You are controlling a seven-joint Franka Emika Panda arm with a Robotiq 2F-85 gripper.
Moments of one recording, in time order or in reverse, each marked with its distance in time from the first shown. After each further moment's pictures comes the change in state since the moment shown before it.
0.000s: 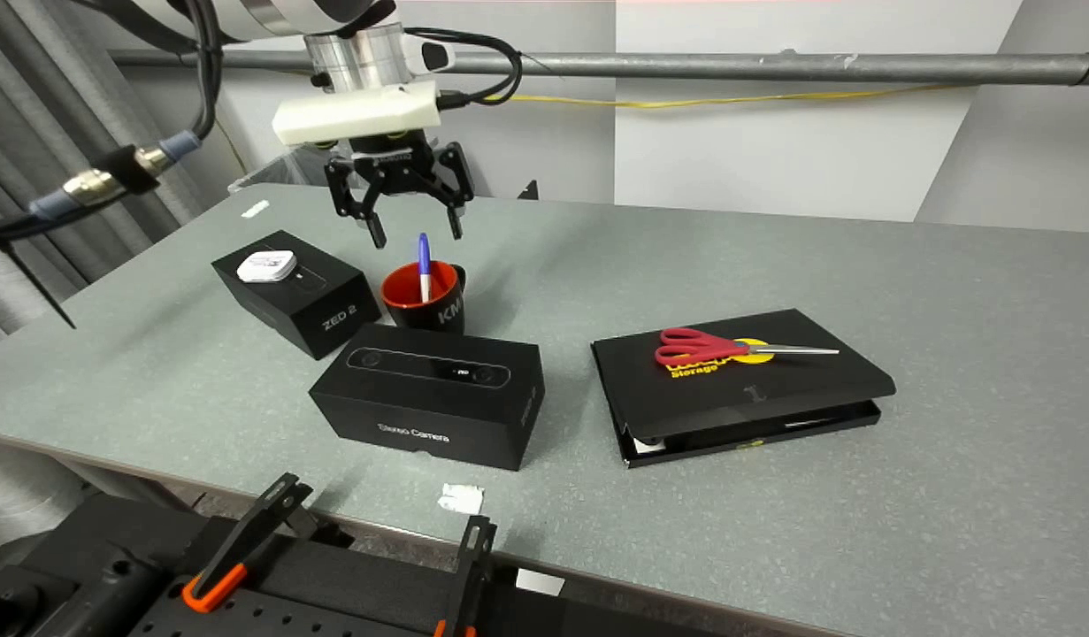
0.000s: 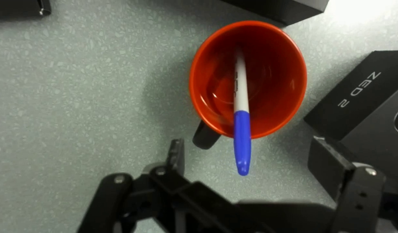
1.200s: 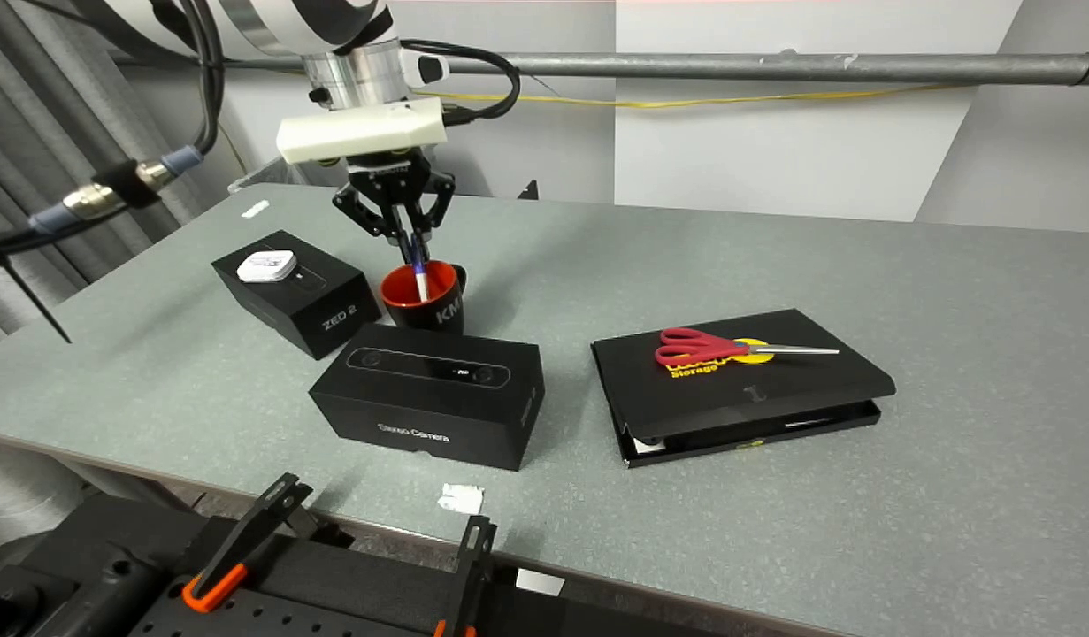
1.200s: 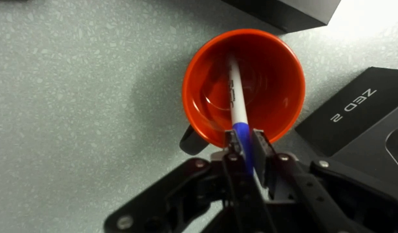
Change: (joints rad) arm -0.014 -0.003 0.021 -0.043 0.018 0.061 -0.092
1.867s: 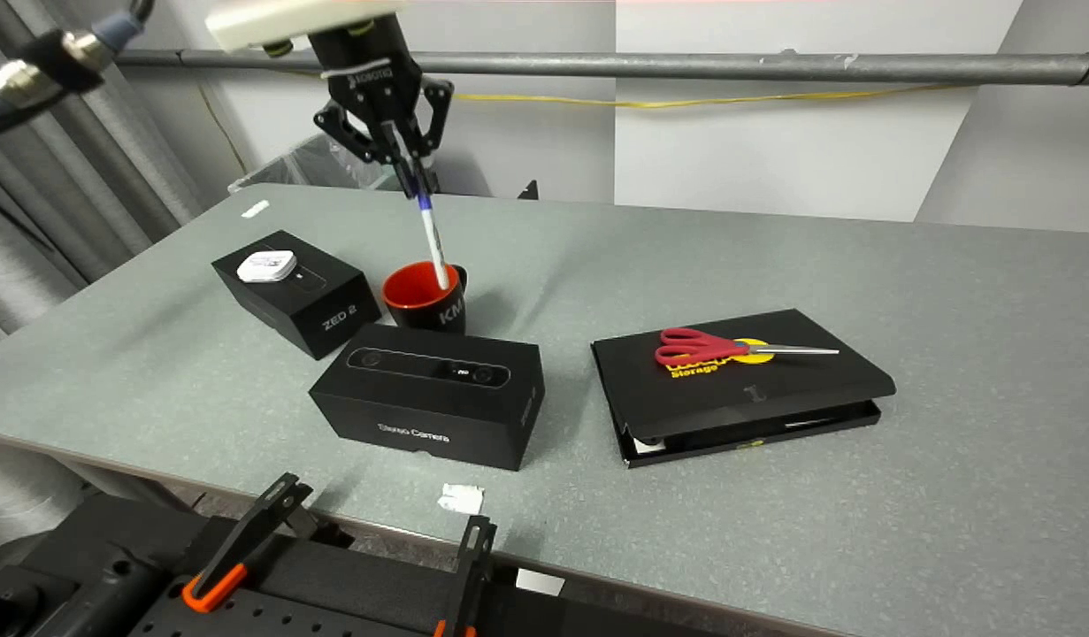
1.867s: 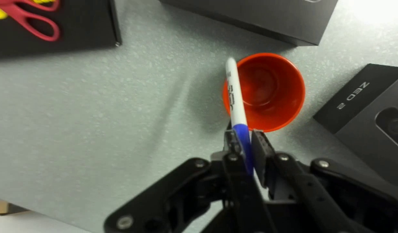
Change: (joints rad) arm 0.009 -0.256 -0.038 -0.042 -0.118 -0.194 0.189
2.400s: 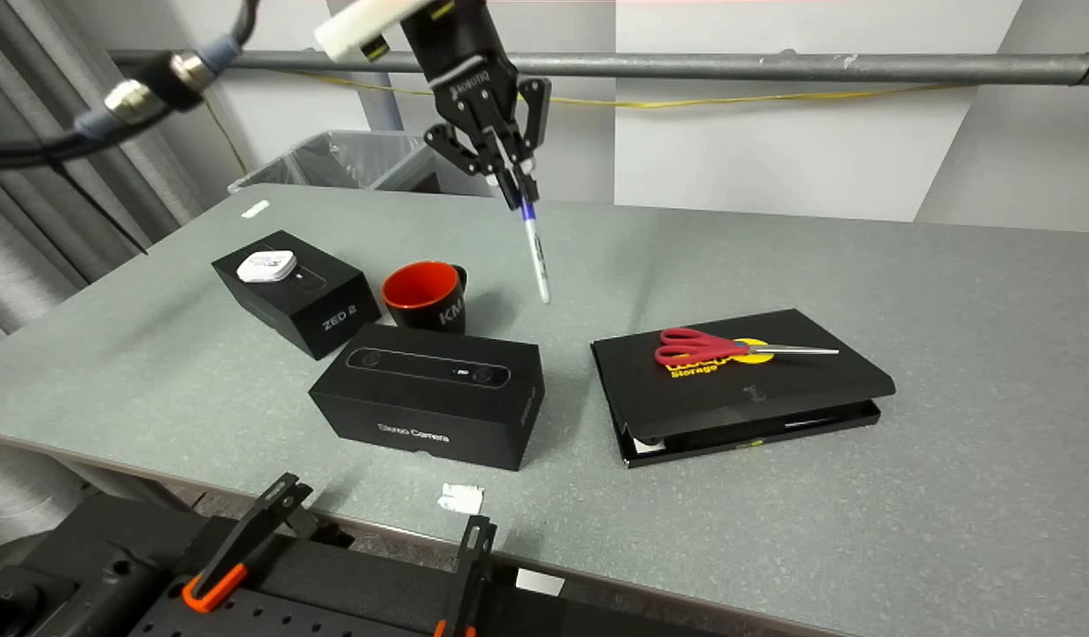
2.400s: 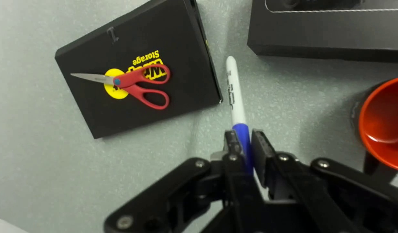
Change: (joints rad) arm -0.029 0.176 -0.075 0.190 -0.247 -0.258 0.256
